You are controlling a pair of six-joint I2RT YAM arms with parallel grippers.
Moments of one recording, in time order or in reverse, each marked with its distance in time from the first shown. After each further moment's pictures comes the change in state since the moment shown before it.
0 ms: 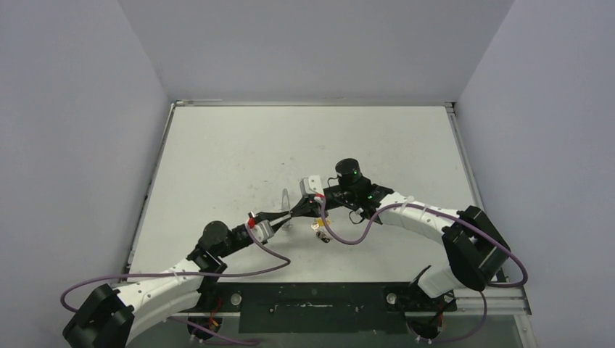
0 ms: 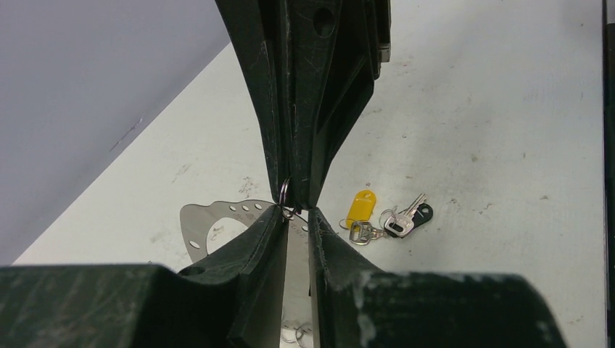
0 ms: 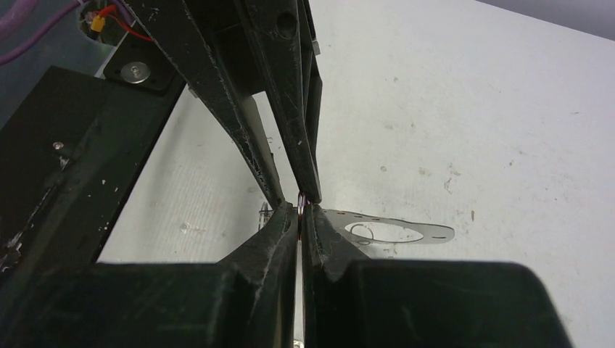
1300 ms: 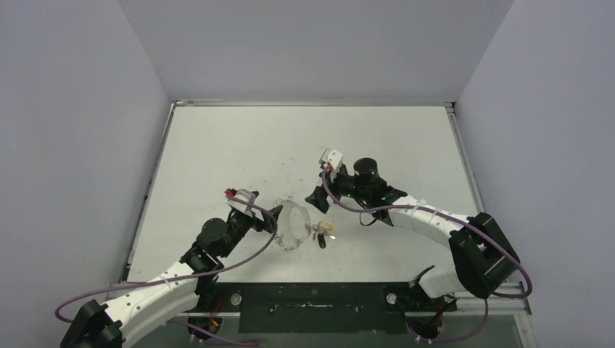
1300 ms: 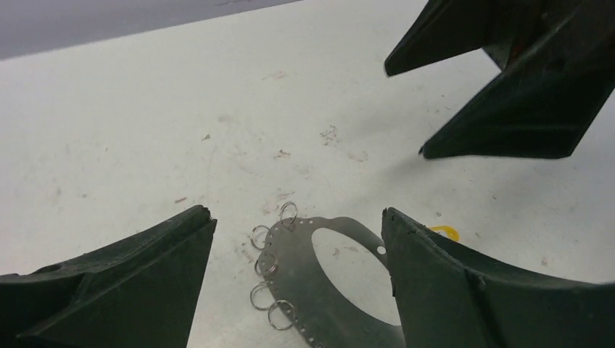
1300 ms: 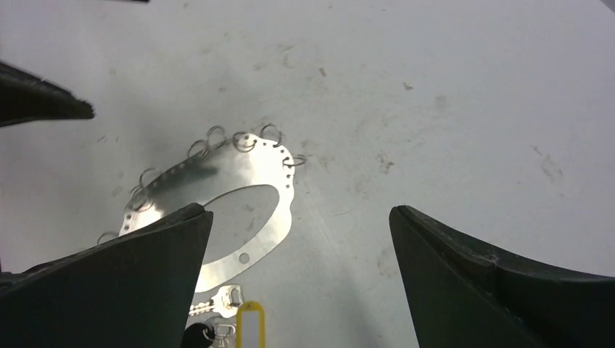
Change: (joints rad) left arm 0.002 -0.098 0.061 -0.223 -0.472 -0.354; right arm -0.091 -0.074 -0.101 0.044 0.478 0.283
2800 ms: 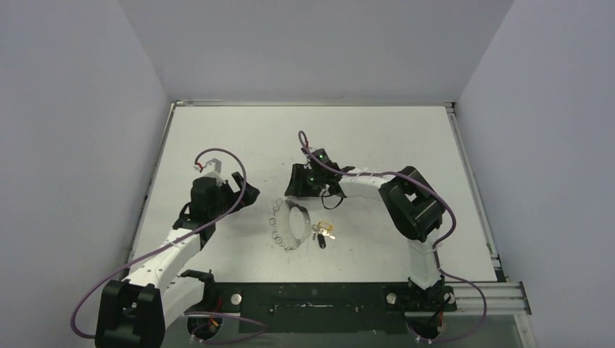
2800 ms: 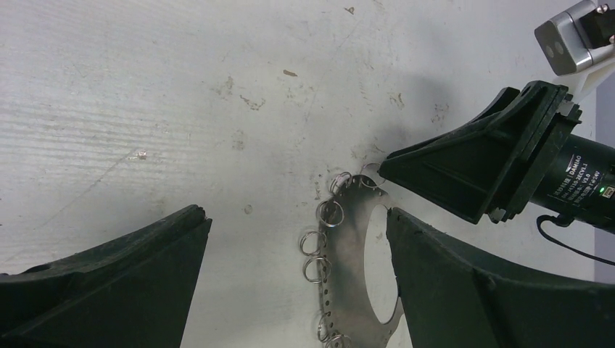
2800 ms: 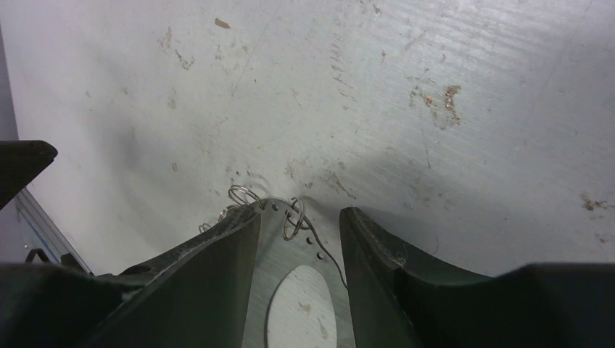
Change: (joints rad) left arm 0.522 0.307 0.283 -0.529 0.225 -0.576; right arm 0.047 0.598 0.475 -0.271 0.228 0.871
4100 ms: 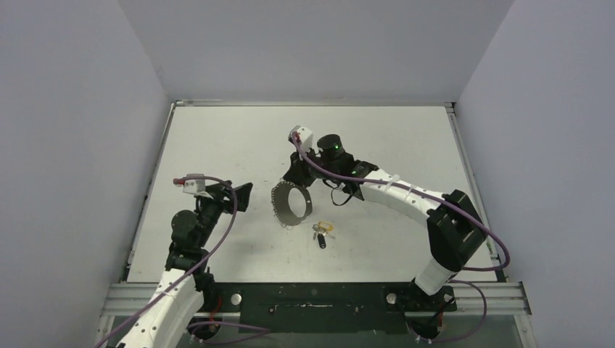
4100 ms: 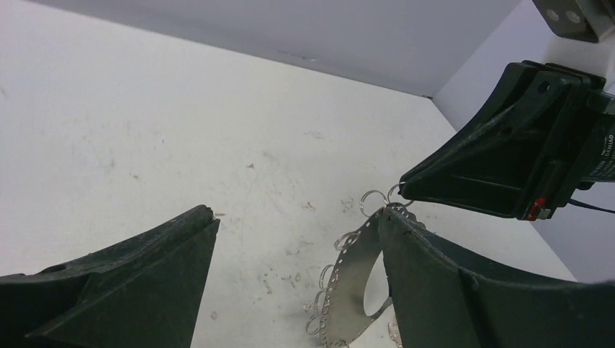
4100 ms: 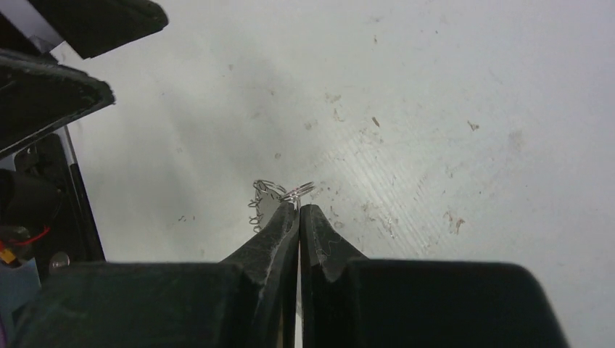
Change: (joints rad) left arm 0.004 -0.455 -0.248 0.367 0.020 0.095; right arm 0.032 -0.314 0.006 -0.017 -0.123 -0.517
